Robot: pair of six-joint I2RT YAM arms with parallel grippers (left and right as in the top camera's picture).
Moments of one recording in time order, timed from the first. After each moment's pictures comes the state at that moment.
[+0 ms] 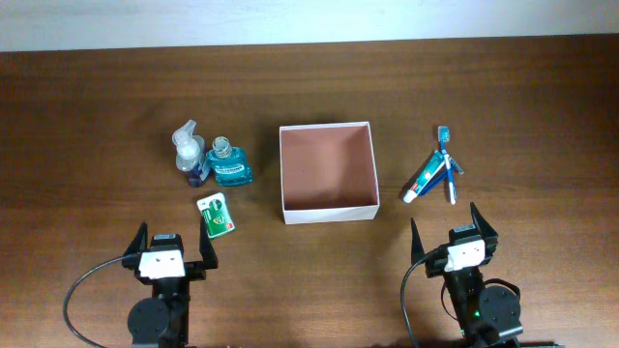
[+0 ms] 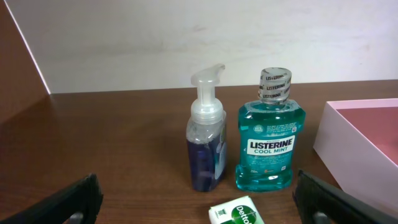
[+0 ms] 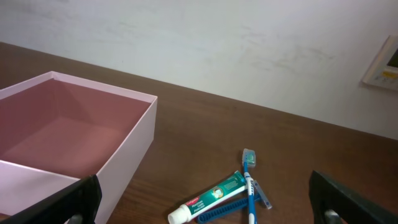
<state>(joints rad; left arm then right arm) -0.02 0.01 0.02 -0.08 -0.10 0.05 0.22 0.01 0.01 -0.07 0.07 -0.18</state>
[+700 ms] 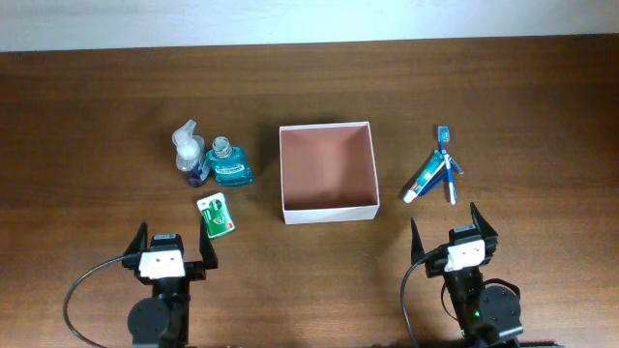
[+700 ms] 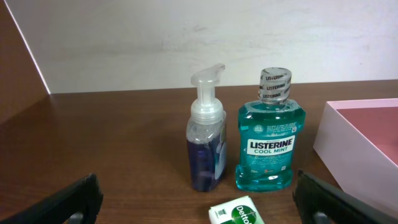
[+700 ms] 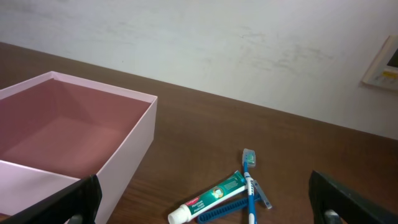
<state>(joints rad) -0.02 0.01 0.02 -0.08 -0.10 0.05 0.22 0.01 0.01 -0.07 0.07 -0.18</state>
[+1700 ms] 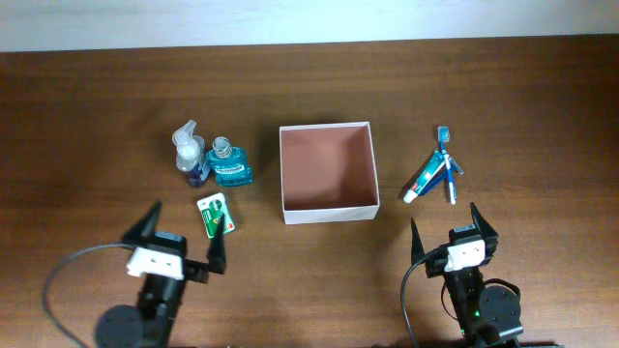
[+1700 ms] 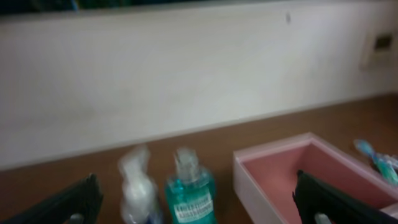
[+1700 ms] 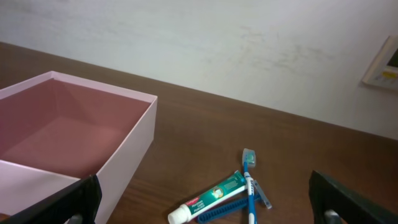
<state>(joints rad) -0.02 0.18 0.35 -0.15 0.22 0.07 0.22 0.01 0.01 -0.07 0.07 -0.18</state>
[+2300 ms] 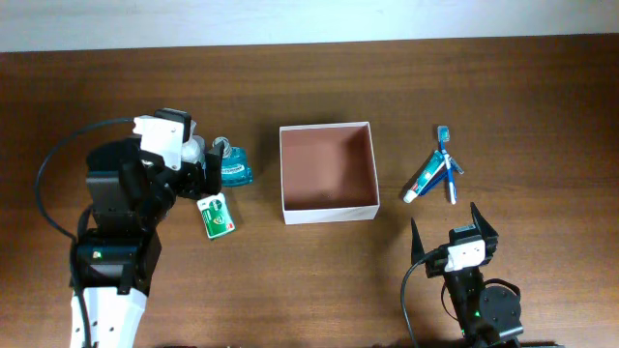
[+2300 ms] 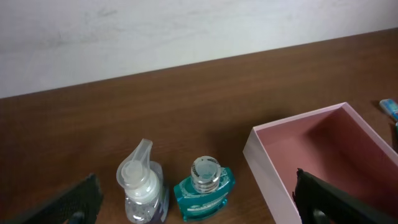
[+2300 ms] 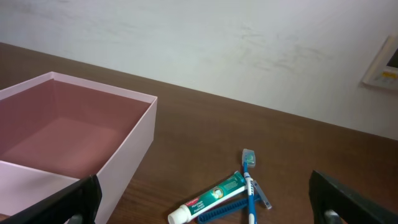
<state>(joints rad) -0.02 1.04 0.97 -0.41 0.21 0.11 0.22 0.01 0.01 -0.07 0.07 -0.18</state>
